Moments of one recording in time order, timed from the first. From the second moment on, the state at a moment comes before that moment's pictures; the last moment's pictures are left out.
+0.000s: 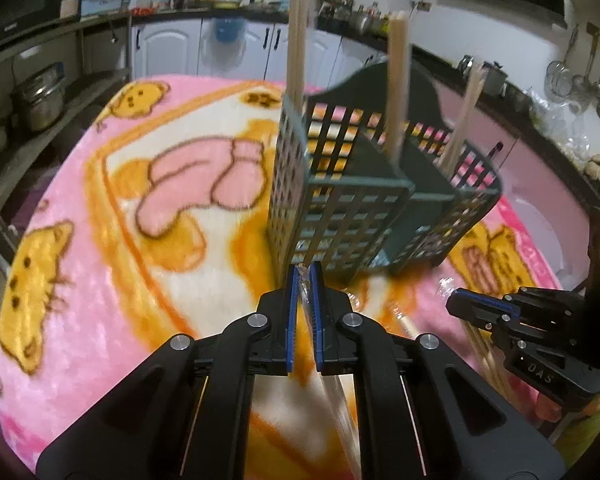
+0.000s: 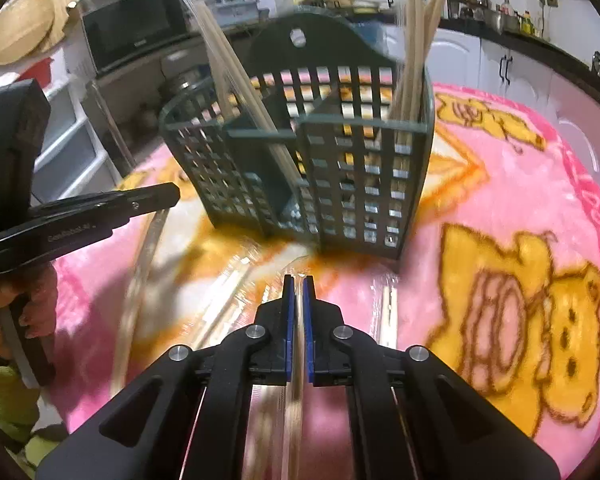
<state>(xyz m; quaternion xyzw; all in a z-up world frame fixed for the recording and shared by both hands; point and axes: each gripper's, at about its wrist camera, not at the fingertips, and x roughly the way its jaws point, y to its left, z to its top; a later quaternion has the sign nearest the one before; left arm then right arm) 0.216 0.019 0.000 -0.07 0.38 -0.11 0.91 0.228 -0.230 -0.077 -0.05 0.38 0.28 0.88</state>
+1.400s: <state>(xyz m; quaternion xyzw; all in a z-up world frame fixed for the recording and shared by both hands) 0.188 -0.003 0.140 -0.07 0.21 -0.19 0.96 0.193 -0.252 0.080 0.01 0.15 0.28 0.95</state>
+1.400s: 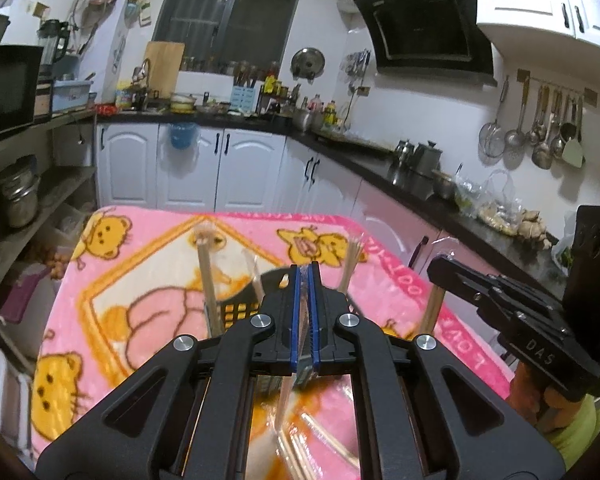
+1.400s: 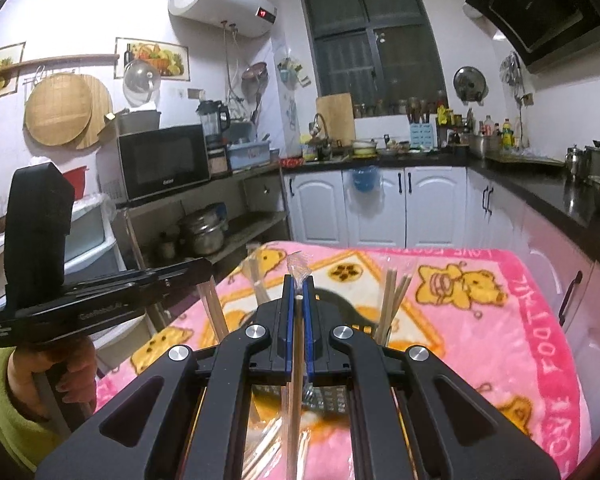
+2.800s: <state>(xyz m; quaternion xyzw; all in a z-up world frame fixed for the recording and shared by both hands) 0.219 0.027 0.181 -0.09 0.13 -0.13 0.98 0.239 -0.225 0.138 0.02 0.04 0.27 0.96</state>
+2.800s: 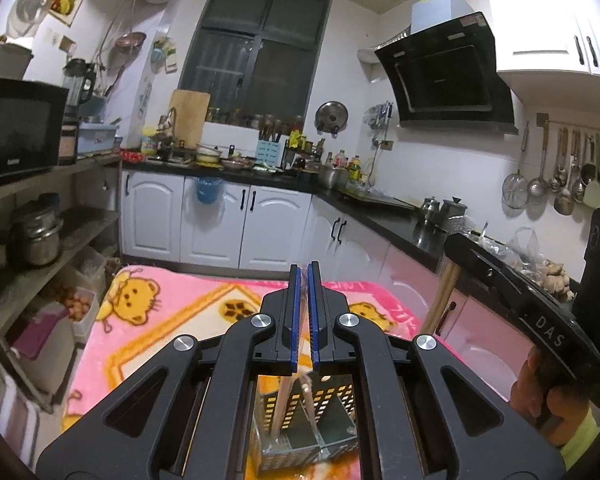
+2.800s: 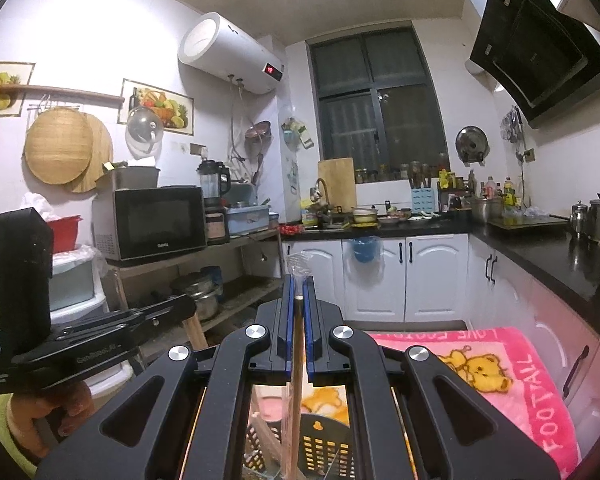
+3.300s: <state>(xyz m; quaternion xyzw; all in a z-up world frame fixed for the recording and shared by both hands) 0.238 0.032 0.148 -0.11 0.16 -0.13 0.97 0.263 -0.212 0.102 0.00 0.04 0.25 0.97</state>
